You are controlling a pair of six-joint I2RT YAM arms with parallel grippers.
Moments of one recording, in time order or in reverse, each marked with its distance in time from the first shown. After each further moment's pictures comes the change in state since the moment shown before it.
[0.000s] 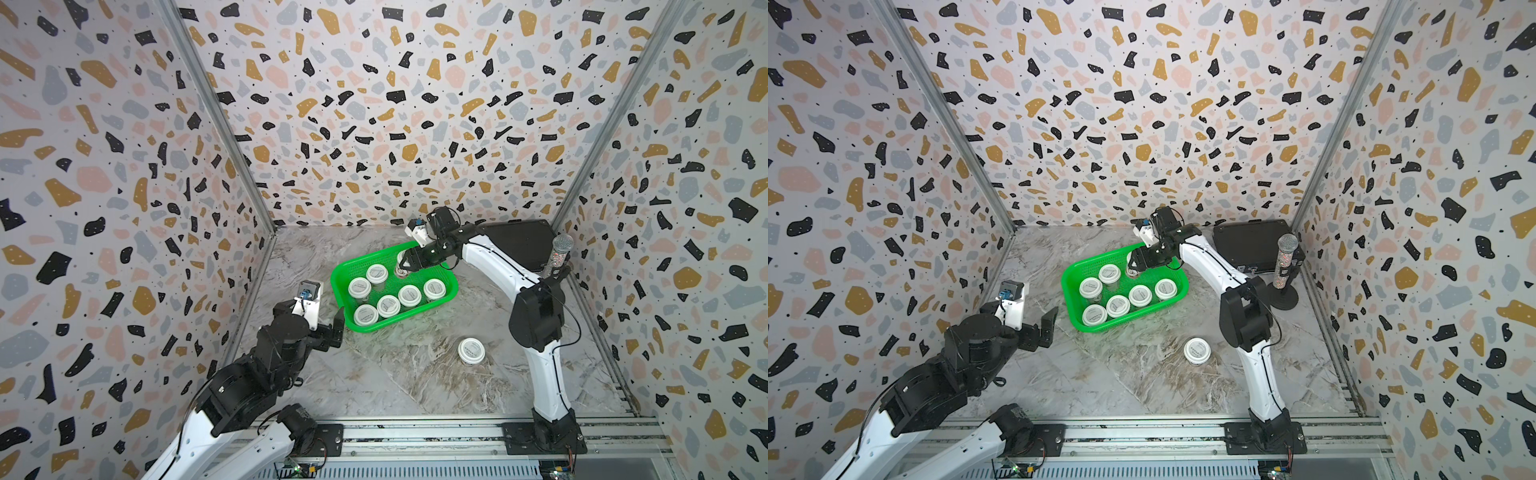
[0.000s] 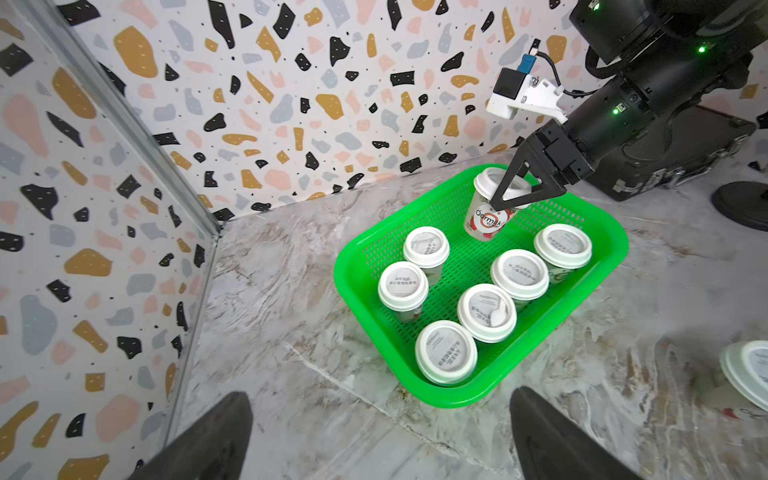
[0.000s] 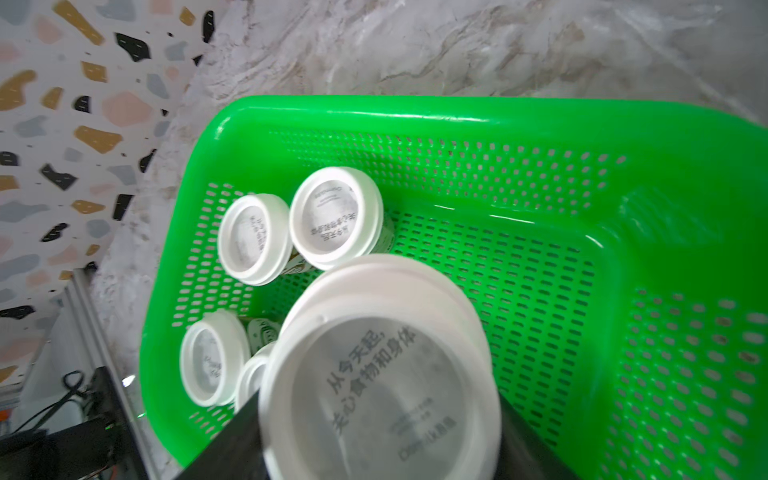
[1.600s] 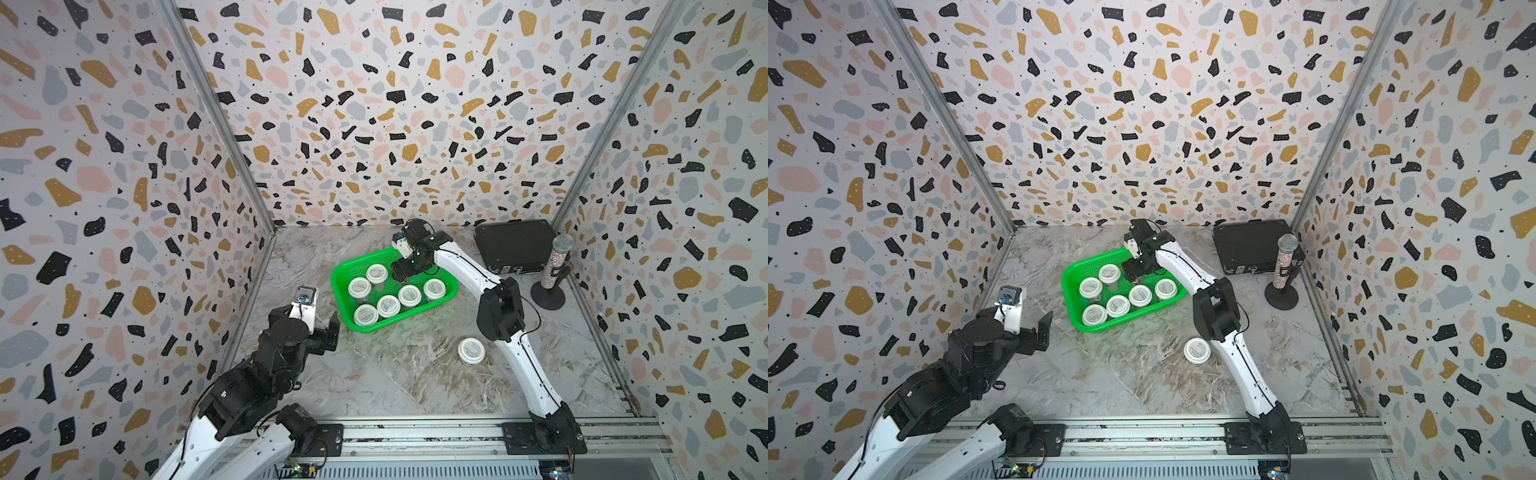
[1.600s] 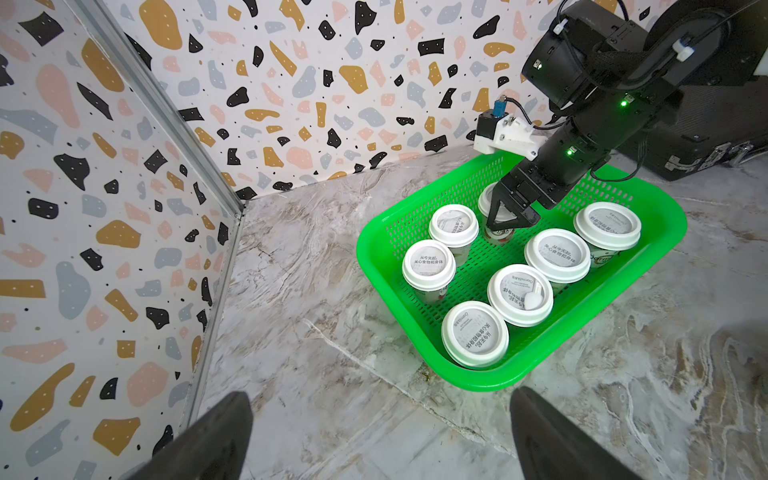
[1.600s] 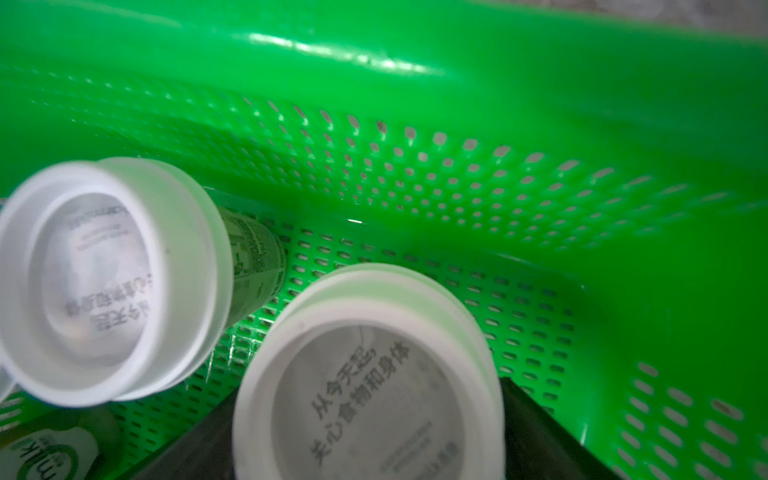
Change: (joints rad) left arm 0.063 -0.023 -0.050 -0.008 0.011 0.003; right arm 0.067 0.304 0.316 -0.135 0.247 -0.060
